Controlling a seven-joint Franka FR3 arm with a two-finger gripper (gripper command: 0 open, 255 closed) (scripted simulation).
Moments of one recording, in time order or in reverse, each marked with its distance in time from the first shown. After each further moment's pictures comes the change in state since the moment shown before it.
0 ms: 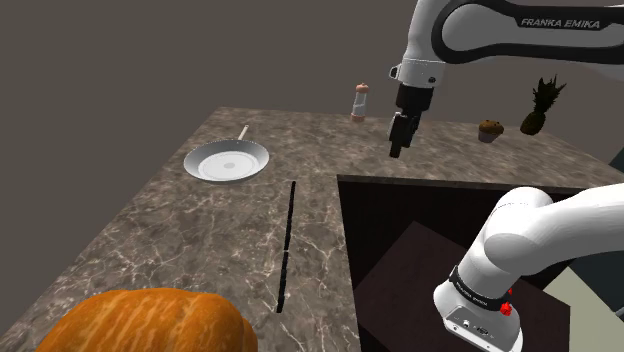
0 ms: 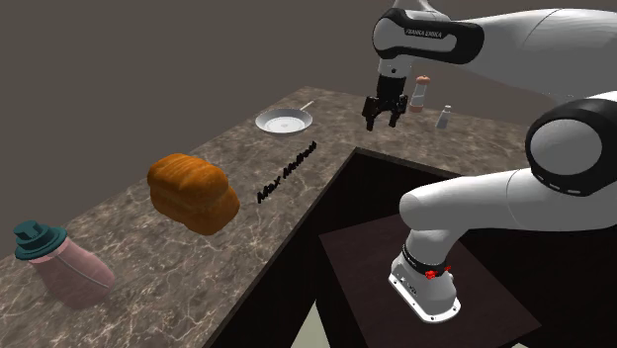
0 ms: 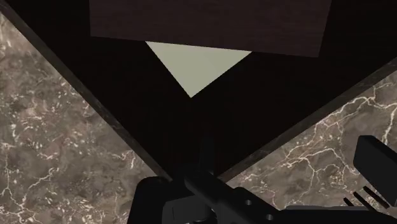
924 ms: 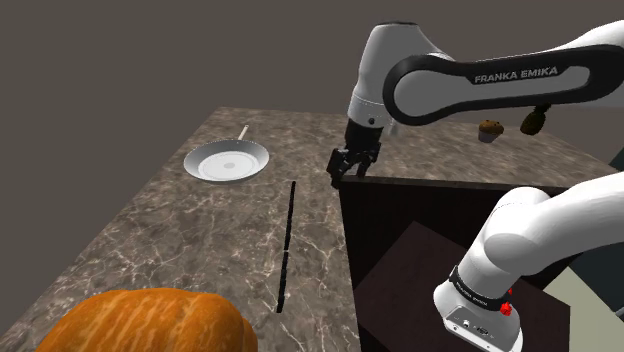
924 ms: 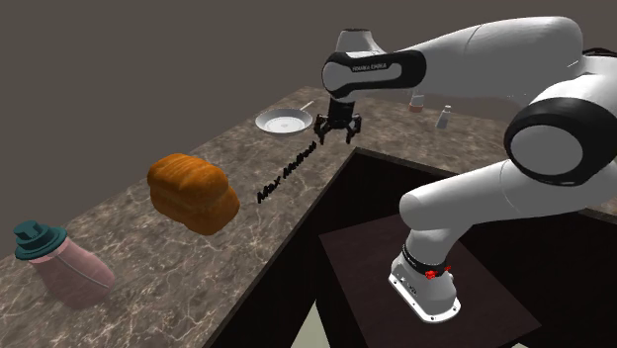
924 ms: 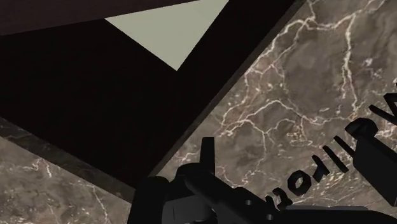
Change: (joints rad) arm 0.002 0.122 0.326 -0.083 0.176 0.379 0.448
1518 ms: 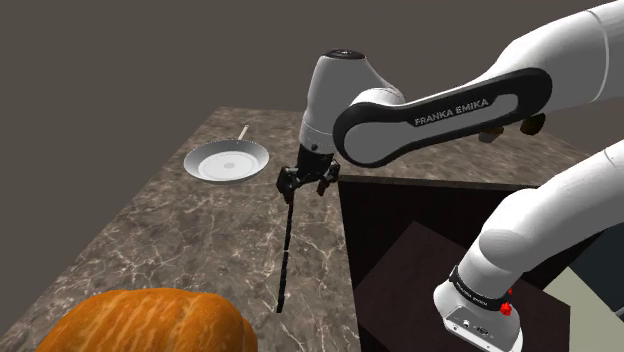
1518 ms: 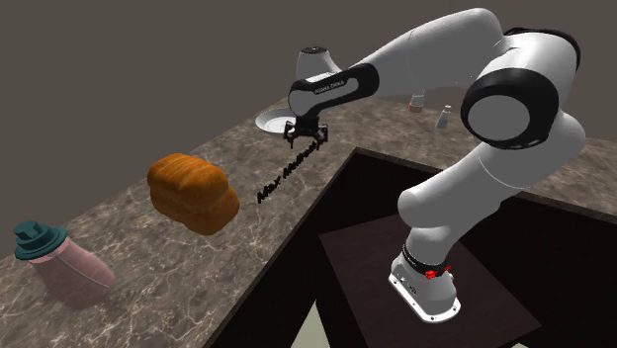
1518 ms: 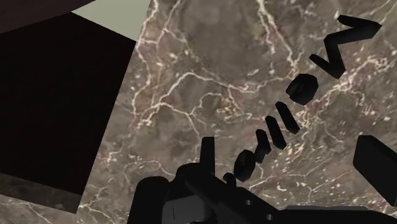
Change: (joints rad) arm -0.103 0.263 0.283 0.112 -0.056 0.275 0.393
